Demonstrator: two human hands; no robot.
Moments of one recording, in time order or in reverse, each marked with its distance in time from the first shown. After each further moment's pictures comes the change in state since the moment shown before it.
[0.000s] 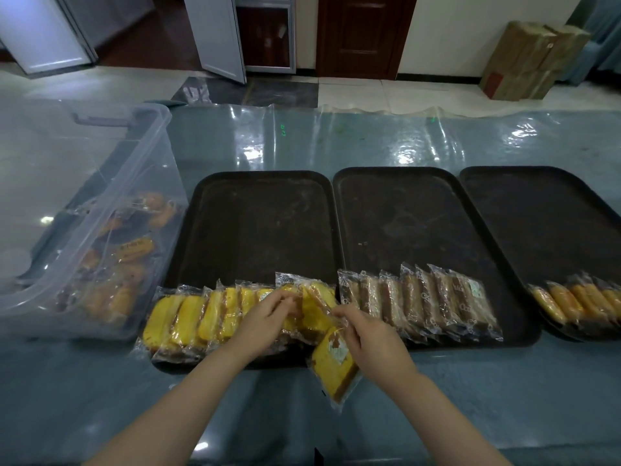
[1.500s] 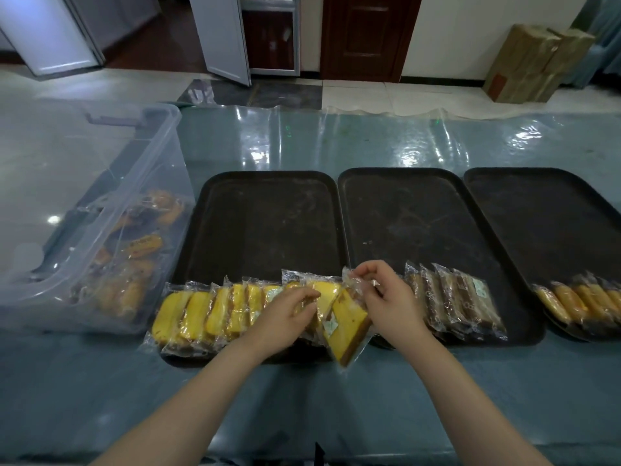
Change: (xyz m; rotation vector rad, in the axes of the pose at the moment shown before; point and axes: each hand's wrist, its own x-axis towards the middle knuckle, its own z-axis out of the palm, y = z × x) left_hand 0.001 0.008 0.008 0.223 -0.037 0.141; right_hand 0.027 -0.018 -0.035 0.588 0.189 0.221
